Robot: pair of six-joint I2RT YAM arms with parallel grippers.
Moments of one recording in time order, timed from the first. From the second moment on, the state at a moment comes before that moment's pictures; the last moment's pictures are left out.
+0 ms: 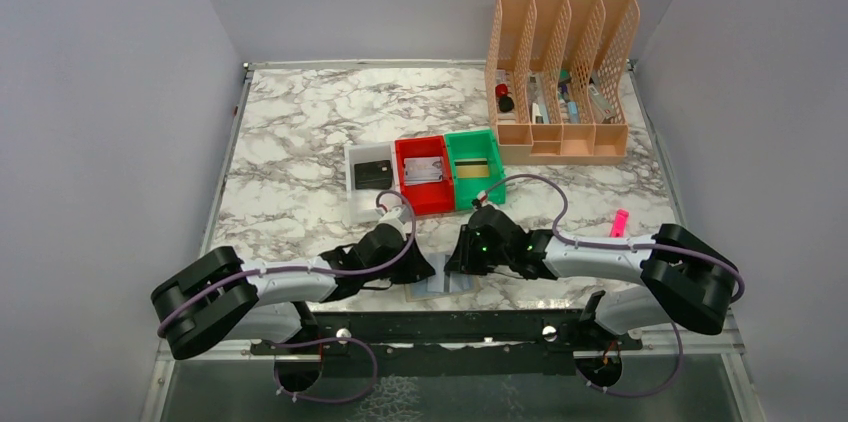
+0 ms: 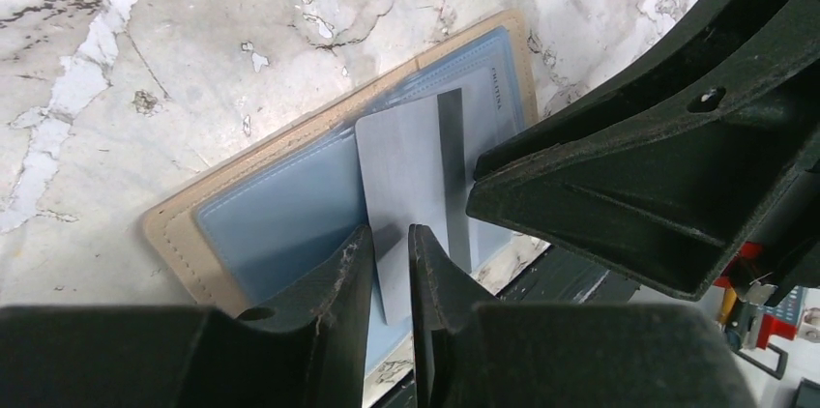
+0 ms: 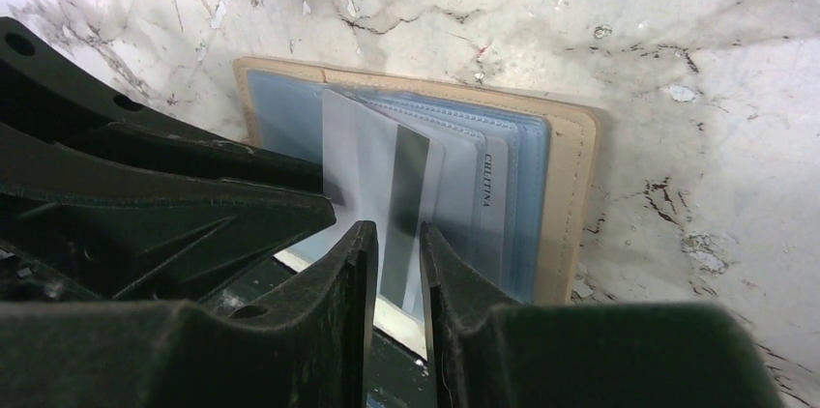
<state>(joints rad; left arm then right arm) -0.98 1.23 0.27 0.30 0.06 -0.98 0.99 1.38 0.53 0.01 -0.05 0.99</state>
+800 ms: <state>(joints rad) -0.98 1.21 0.21 0.38 0.03 -1.09 0.99 1.41 0.52 0.06 -0.06 1.01</state>
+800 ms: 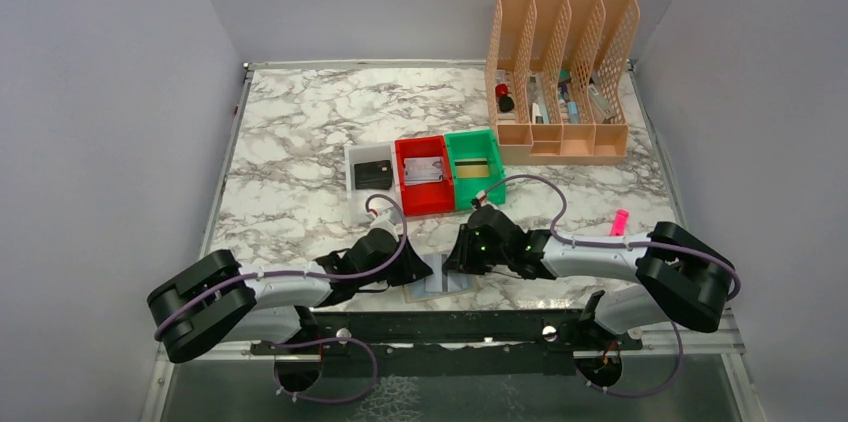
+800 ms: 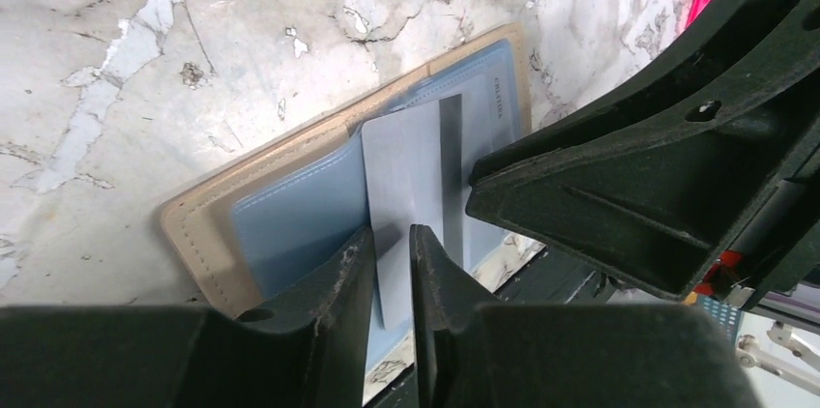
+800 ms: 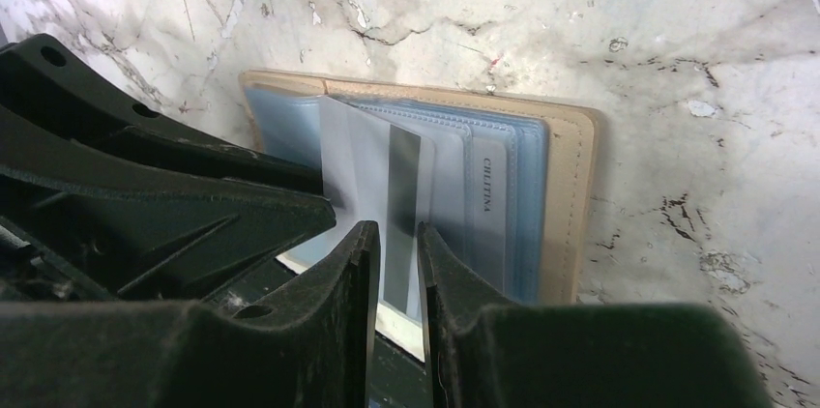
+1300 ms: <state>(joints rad) -0.98 1.06 0.17 0.36 0.03 -1.05 0.98 1.42 0.52 0.09 -0.08 1.02</state>
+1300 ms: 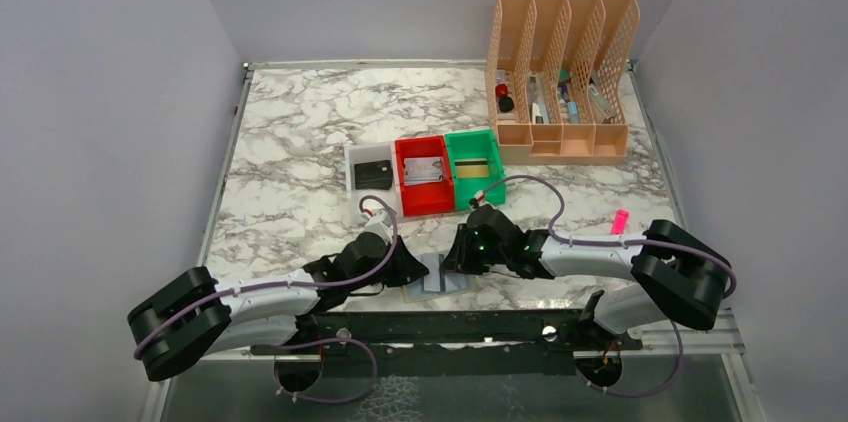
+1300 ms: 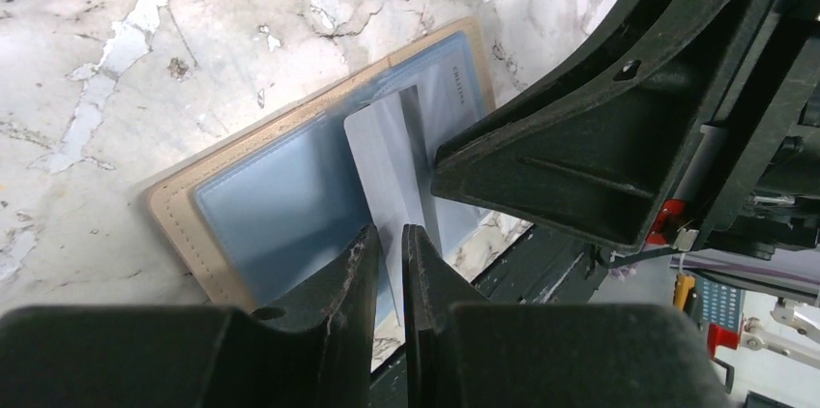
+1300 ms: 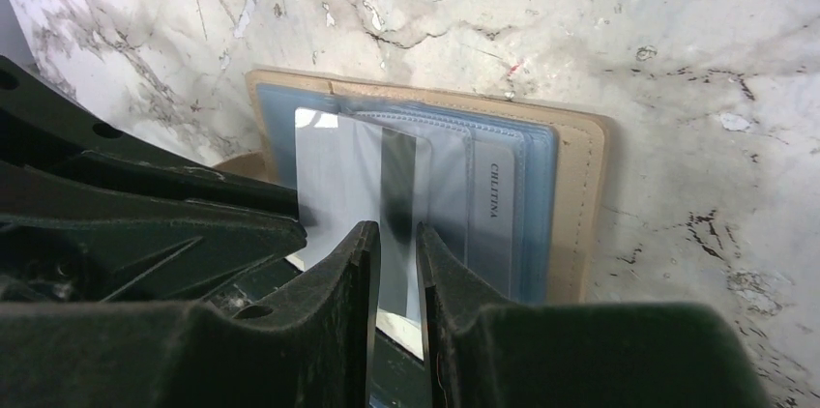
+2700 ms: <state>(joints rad) -0.97 1.15 0.09 0.53 0.02 -1.13 0.98 1.41 0.51 0.10 -0.07 1.02</state>
